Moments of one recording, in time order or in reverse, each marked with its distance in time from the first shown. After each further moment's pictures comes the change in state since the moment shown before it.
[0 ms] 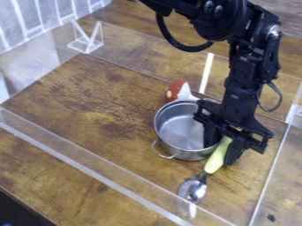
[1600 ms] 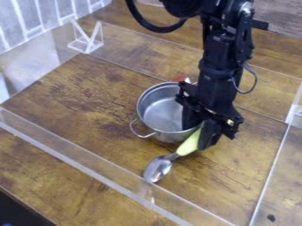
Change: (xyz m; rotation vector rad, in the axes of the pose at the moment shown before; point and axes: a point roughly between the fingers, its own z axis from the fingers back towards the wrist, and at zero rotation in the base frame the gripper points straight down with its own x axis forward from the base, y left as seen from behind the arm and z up) arm -0.018 0.030 0.017 0.013 -0.016 -0.181
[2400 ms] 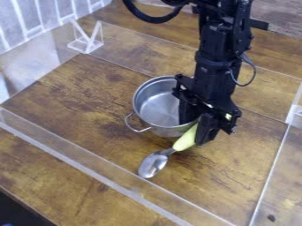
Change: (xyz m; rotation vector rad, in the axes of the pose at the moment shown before) arm -0.010 -0.002 0.014 0.000 -0.025 -0.066
